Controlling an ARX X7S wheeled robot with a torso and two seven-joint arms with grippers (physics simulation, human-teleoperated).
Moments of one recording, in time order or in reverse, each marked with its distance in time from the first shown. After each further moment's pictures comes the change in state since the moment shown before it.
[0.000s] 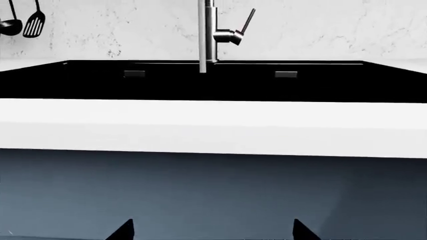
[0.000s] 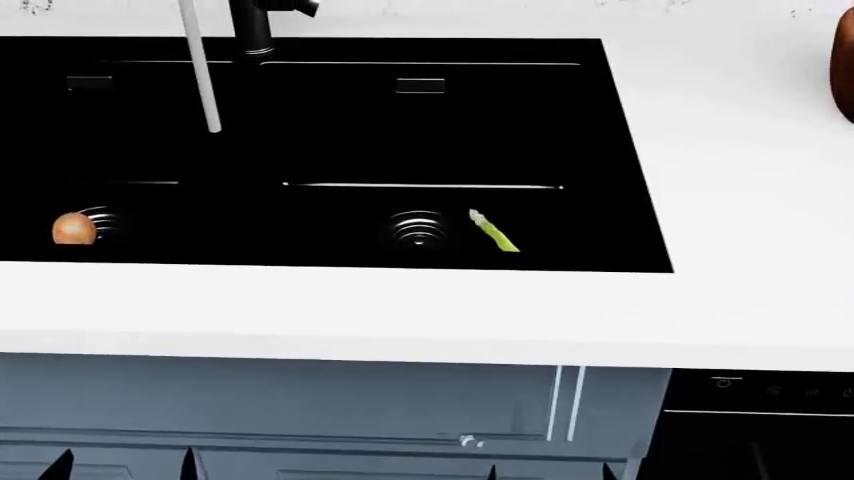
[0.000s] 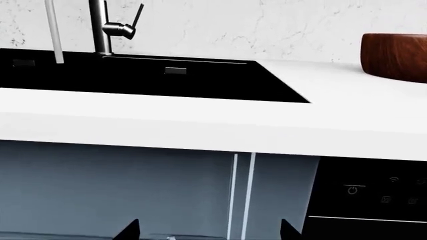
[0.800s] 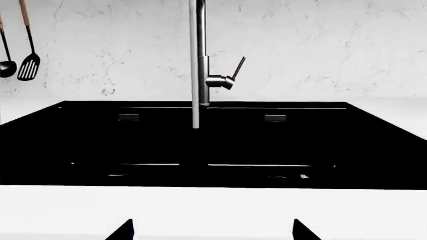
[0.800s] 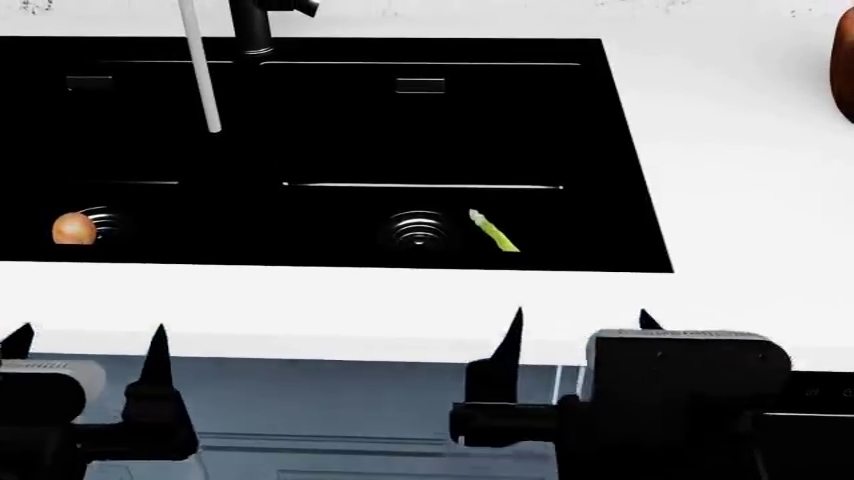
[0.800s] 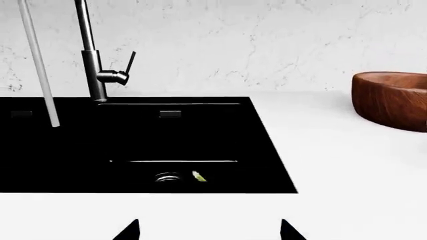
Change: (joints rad) left arm -0.207 -0.114 -0.011 0.514 -0.196 -0.659 -0.107; right arm 0.323 0.062 0.083 -0.482 0.217 0.793 0.075
